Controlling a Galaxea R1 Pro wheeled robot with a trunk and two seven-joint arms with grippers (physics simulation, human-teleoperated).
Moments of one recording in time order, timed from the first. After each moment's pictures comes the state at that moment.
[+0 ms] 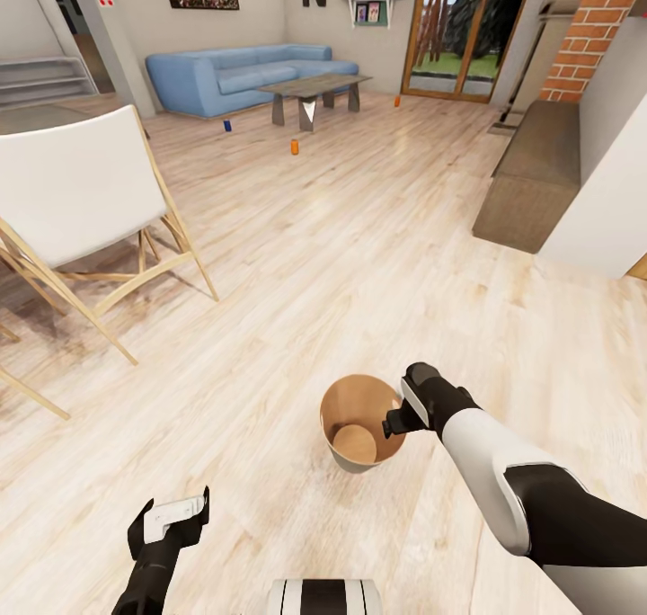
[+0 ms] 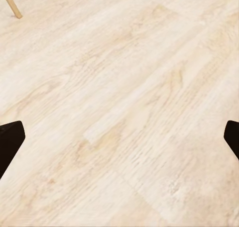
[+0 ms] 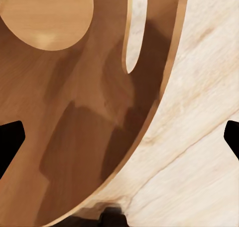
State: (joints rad) left arm 0.05 -0.04 0.04 -1.37 0.03 -0.08 0.16; right arm -1.08 0.09 0.04 -0.31 0.16 1.02 0.04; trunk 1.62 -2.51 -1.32
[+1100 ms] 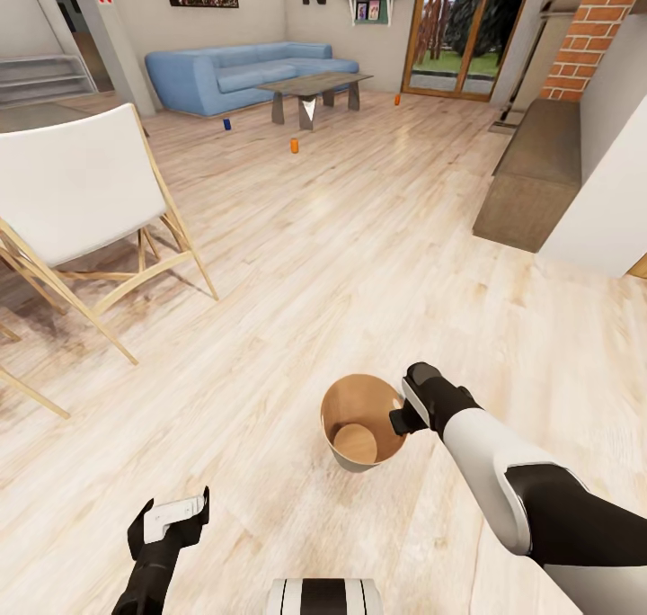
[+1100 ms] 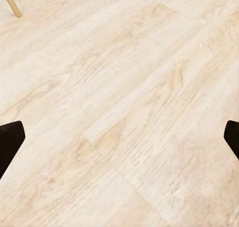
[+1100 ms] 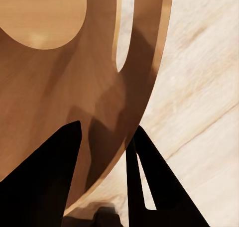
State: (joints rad) left arm 0.05 -0.04 0.04 -1.37 0.03 -0.08 0.16; right arm -1.08 0.08 0.04 -0.31 0.18 1.02 0.04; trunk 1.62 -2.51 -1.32
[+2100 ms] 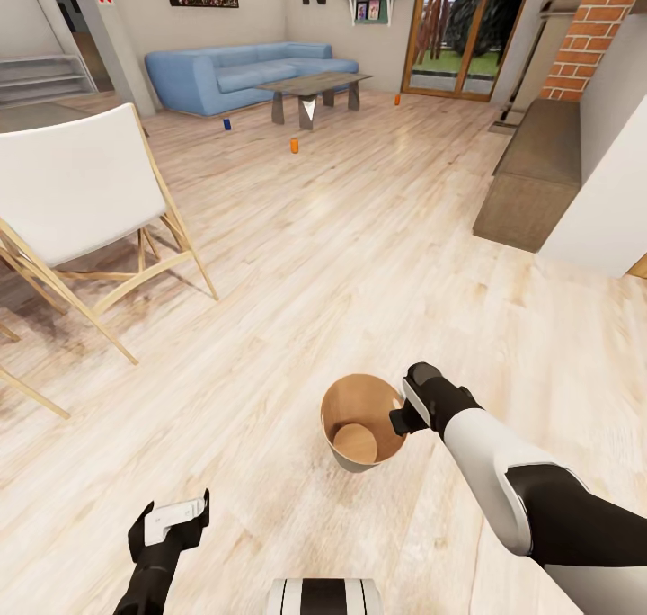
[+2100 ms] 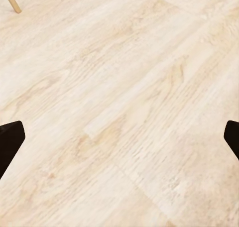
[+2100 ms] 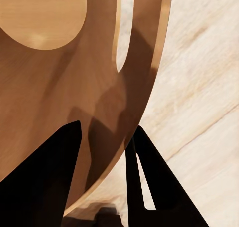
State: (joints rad) left arm 0.05 -0.04 0.04 -1.36 0.03 -0.08 0.17; right arm -1.08 0.08 0.04 -0.31 0.17 1.02 0.04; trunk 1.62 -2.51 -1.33
